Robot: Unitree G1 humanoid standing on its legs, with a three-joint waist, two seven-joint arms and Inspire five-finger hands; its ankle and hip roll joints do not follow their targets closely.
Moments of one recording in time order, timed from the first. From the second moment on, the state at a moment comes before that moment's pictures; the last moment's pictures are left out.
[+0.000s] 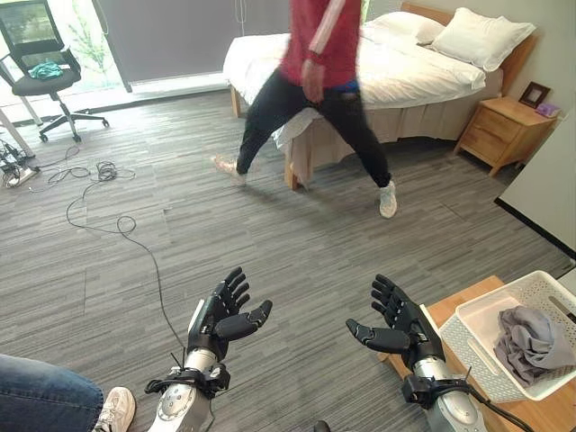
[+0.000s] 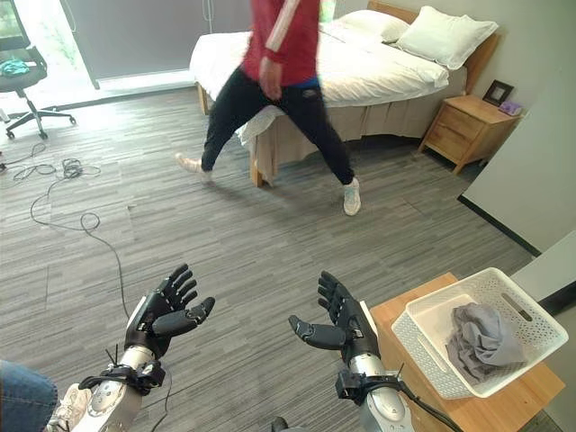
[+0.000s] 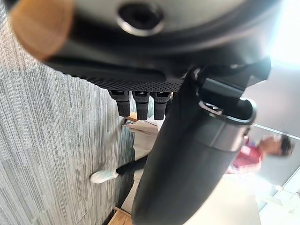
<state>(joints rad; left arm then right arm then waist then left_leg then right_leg) 0.28 0.28 -0.19 0.00 -0.55 -0.12 0.03 0.32 -0.34 0.11 -0.01 0.40 -0.11 -0.01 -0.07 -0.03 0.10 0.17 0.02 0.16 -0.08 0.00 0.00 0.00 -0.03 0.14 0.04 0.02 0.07</state>
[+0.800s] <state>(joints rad) 0.24 0.27 -0.19 0.24 -0.55 -0.10 0.10 0.30 -0.31 0.12 0.27 0.64 -0.08 -0.05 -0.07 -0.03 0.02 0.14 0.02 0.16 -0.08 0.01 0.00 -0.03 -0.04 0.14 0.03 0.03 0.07</state>
